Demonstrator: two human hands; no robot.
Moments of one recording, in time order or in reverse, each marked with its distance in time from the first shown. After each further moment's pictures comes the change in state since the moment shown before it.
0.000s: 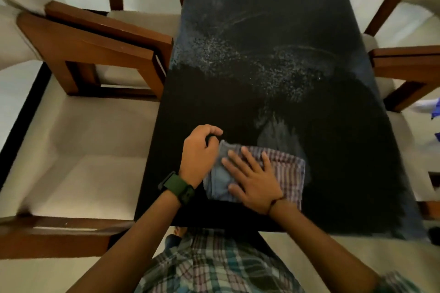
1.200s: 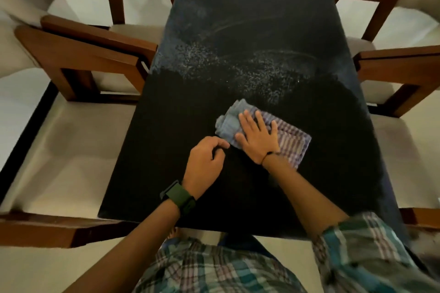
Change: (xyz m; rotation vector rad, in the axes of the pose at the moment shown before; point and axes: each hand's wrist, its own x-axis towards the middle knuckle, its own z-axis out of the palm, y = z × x) left_hand -0.030 0.032 0.083 0.060 -0.022 0.107; right_hand 0.044 0.108 -0.036 0.115 -0.071 0.302
